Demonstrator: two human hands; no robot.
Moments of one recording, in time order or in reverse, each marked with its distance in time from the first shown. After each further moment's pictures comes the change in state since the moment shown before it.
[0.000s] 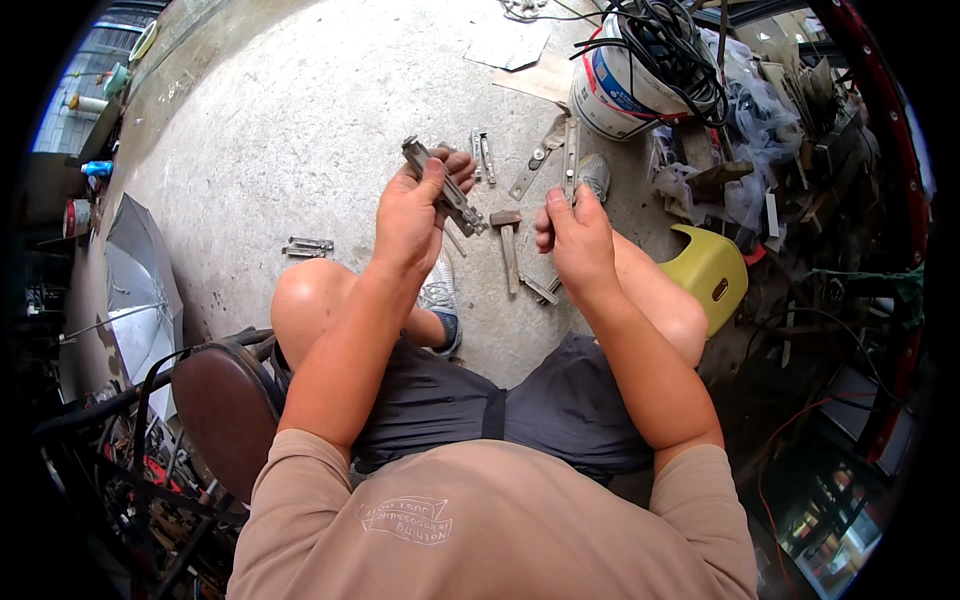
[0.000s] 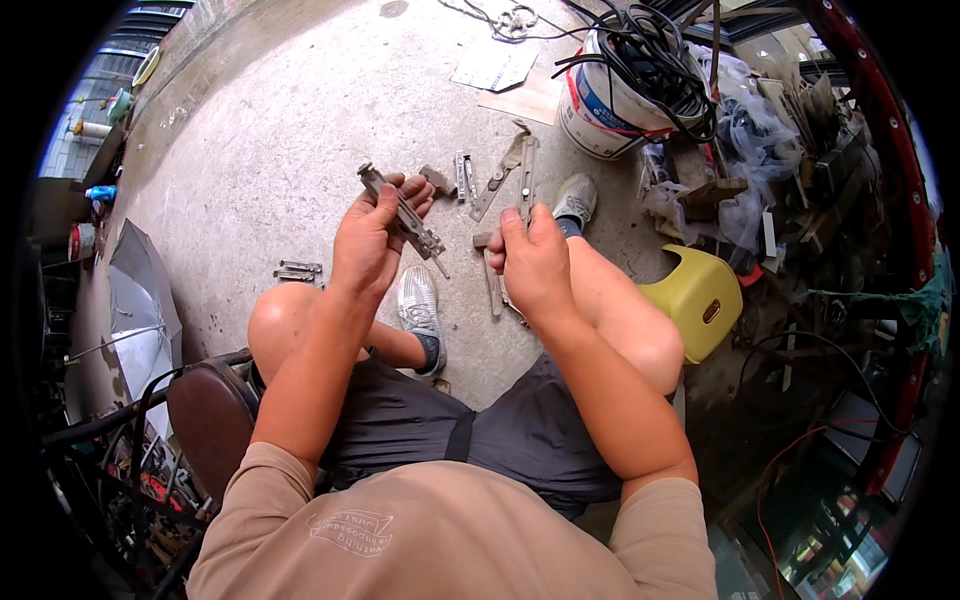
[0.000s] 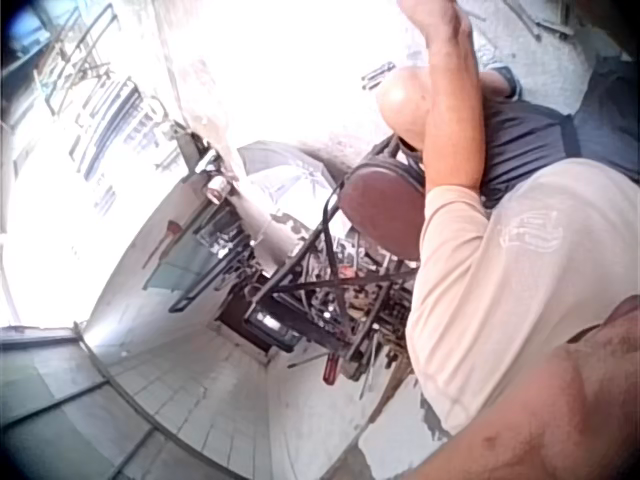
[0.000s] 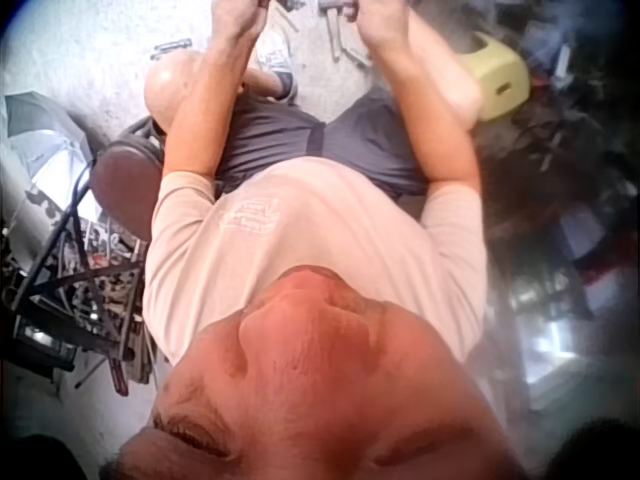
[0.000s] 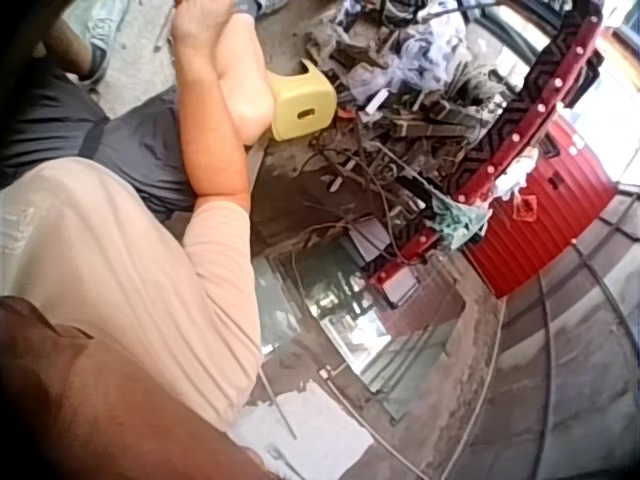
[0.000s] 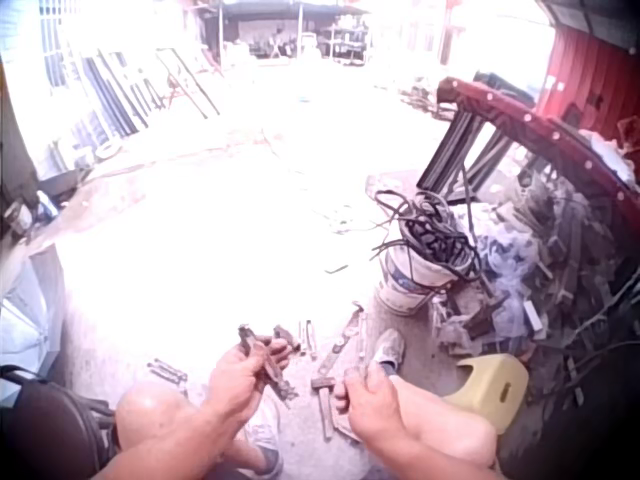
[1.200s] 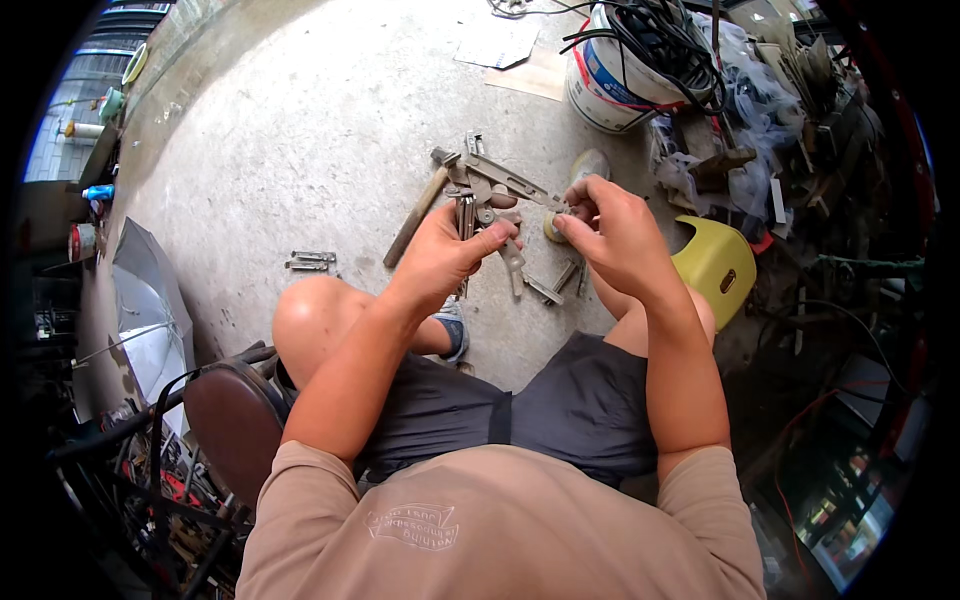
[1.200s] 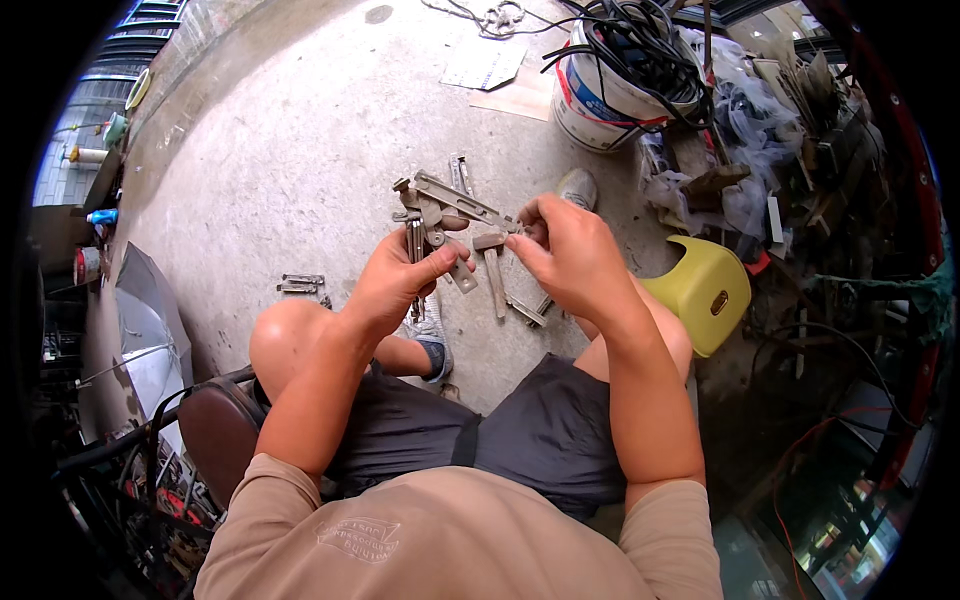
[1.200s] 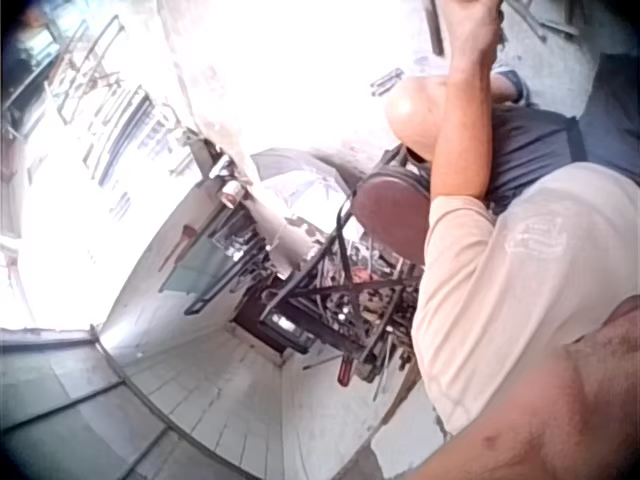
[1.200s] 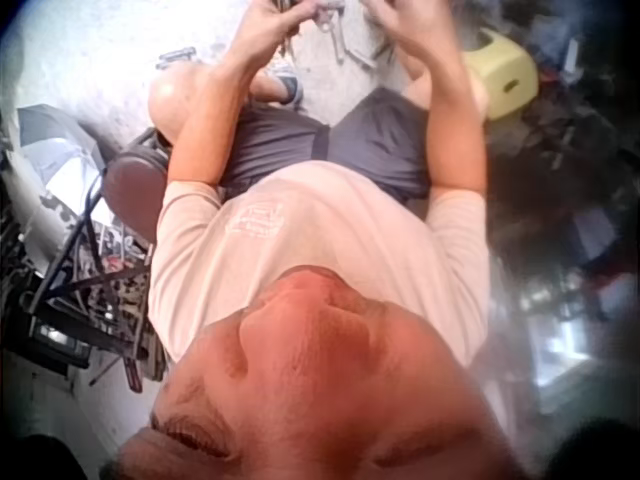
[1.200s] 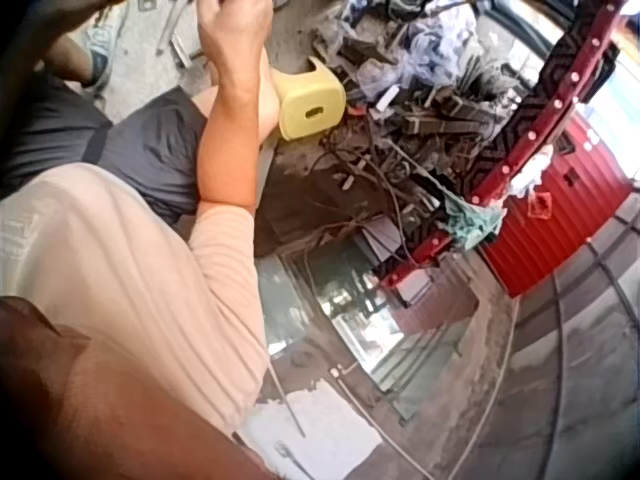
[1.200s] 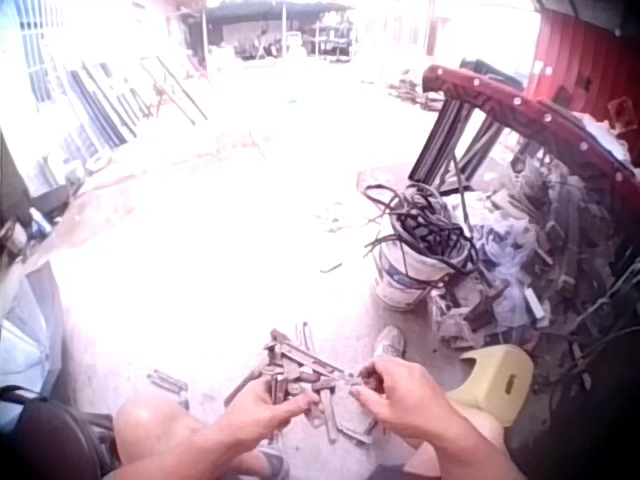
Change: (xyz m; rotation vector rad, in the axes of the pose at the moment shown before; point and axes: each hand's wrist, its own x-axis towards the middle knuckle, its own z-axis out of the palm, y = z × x) left_hand -0.033 0.009 0.034 0.519 -0.327 -0.285; right_hand 0.001 -0.054 -0.060 -0.731 -0.117 -0.381
